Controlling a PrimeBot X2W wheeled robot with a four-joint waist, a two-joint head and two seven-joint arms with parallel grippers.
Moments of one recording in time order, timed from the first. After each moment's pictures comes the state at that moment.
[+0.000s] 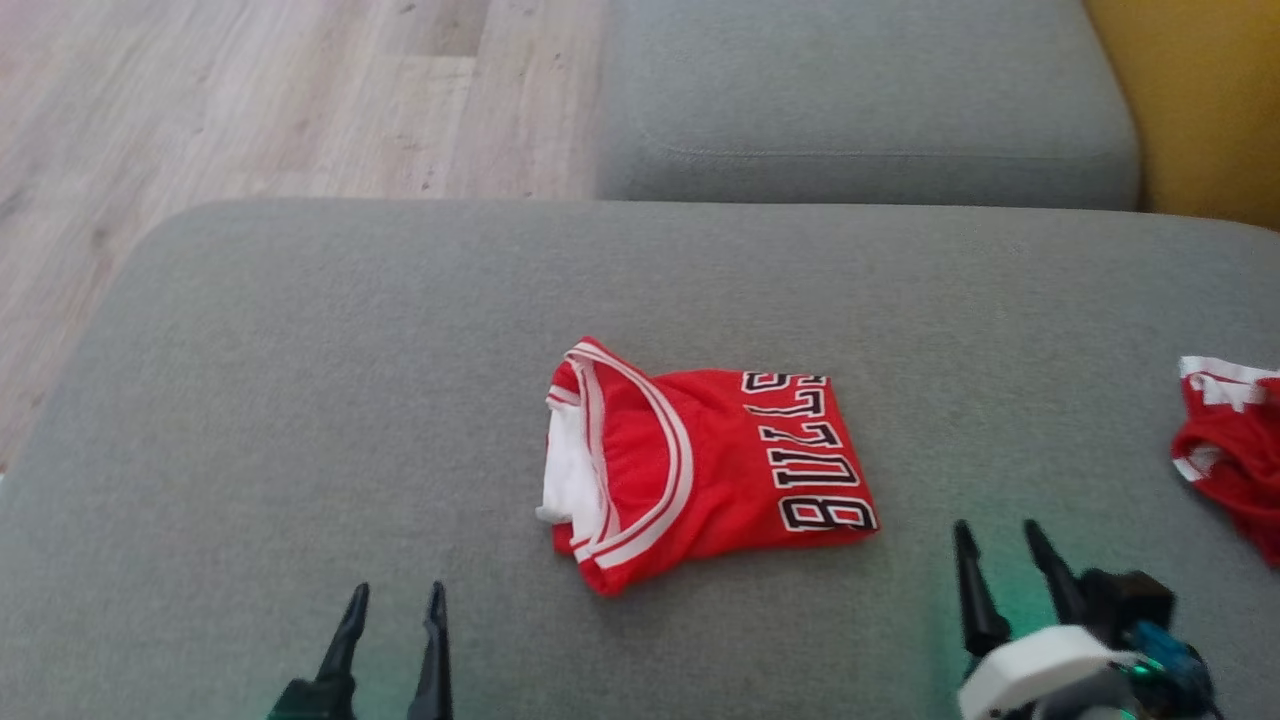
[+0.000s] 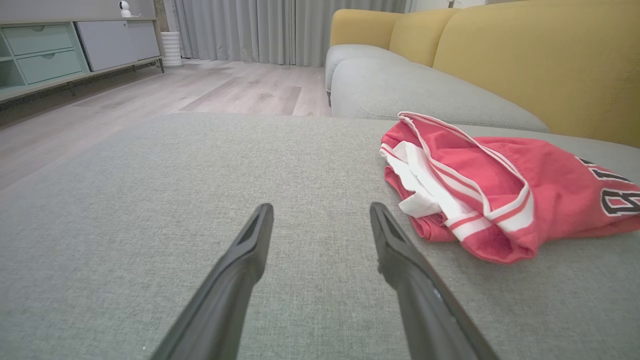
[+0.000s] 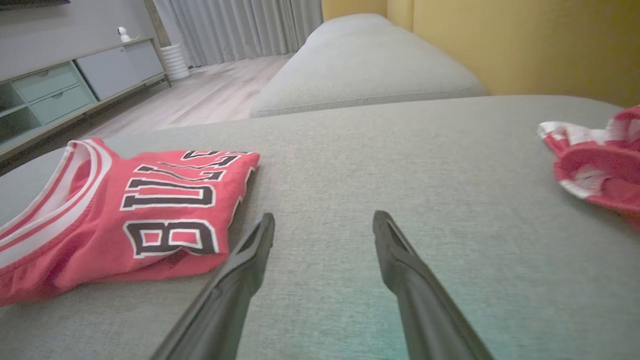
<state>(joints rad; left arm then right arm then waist) 0.11 0.05 -0.16 0.37 -0.15 -0.01 -0.25 -0.02 -0.05 0.01 0.56 0.14 0.13 -0.25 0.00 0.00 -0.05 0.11</state>
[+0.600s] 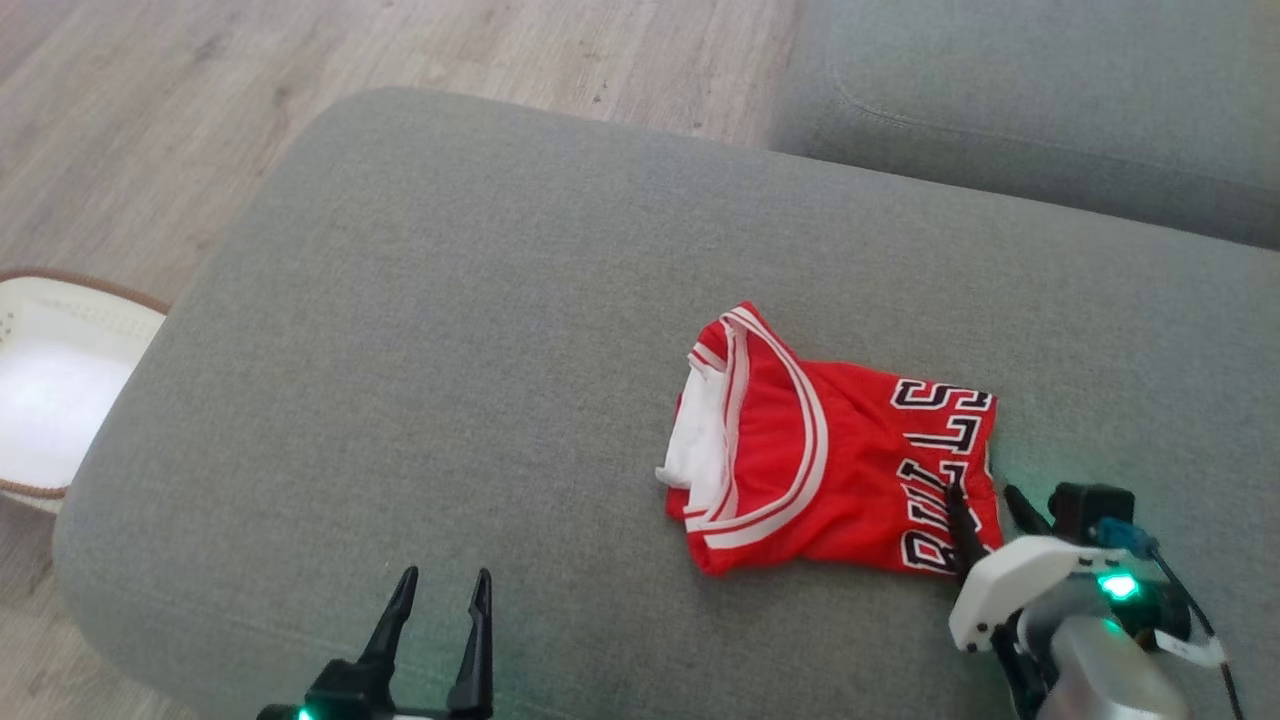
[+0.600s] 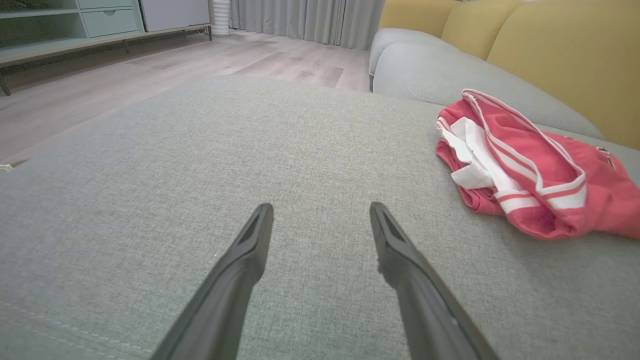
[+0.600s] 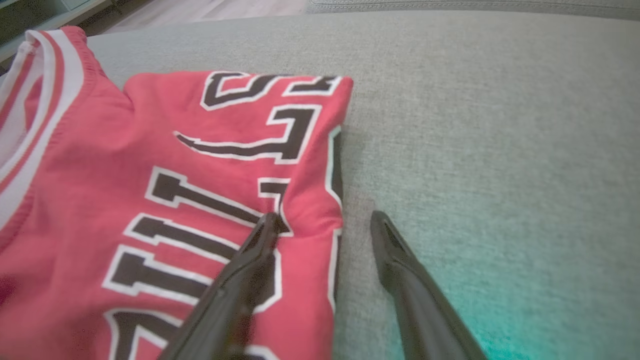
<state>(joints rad) 0.06 0.05 -0.26 0.39 -0.19 -0.03 -0.25 -0.35 -0.05 -0.04 1.03 0.07 0.13 -0.19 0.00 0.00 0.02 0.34</state>
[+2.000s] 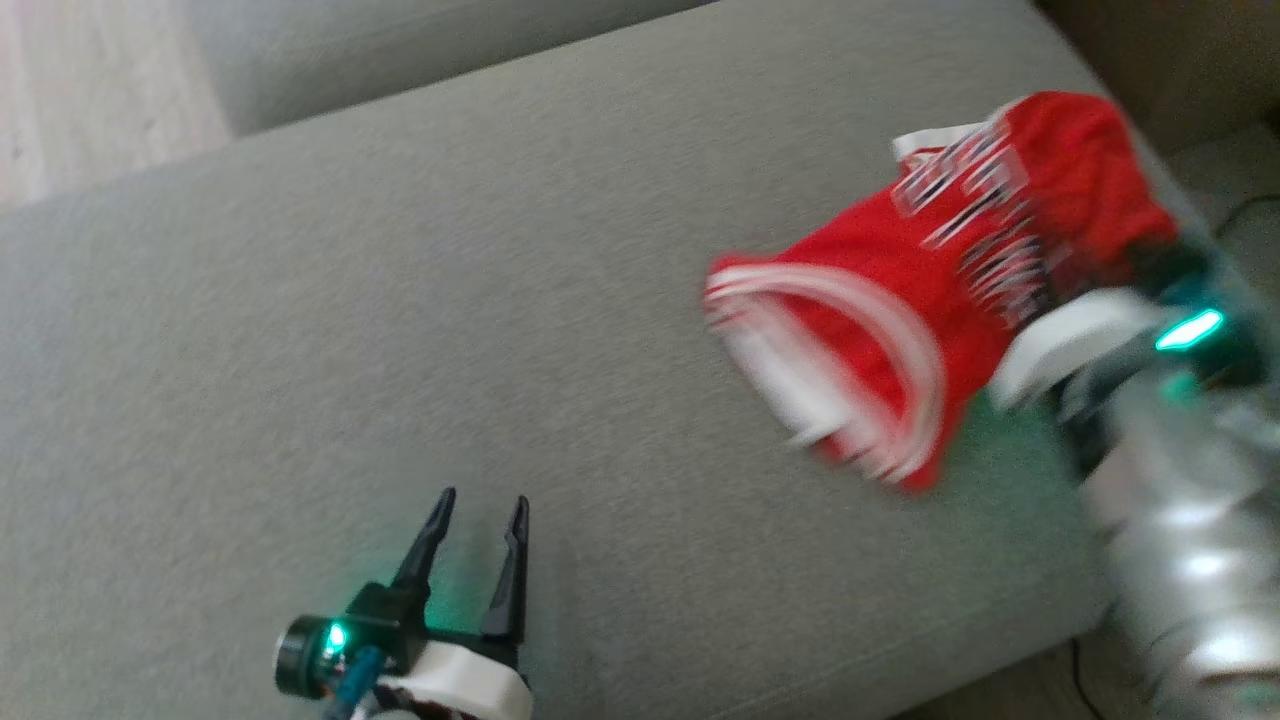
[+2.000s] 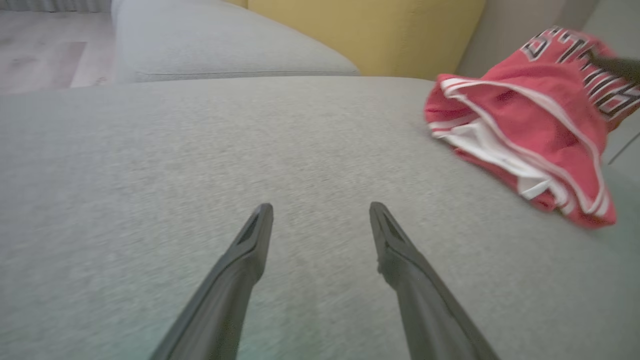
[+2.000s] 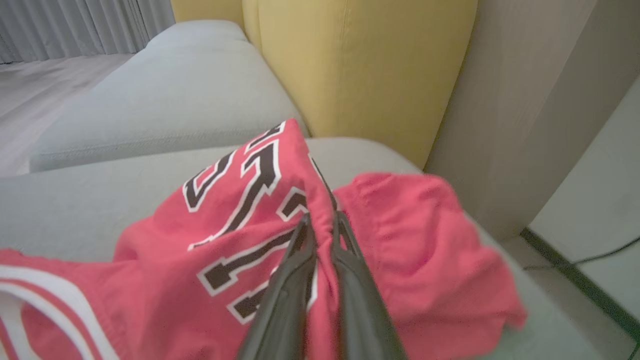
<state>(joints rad) -0.07 0.05 -0.33 0.41 -0.21 -0.01 -0.25 -0.70 -0.11 -0.09 1.01 -0.06 0.13 -0.25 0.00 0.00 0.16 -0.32</state>
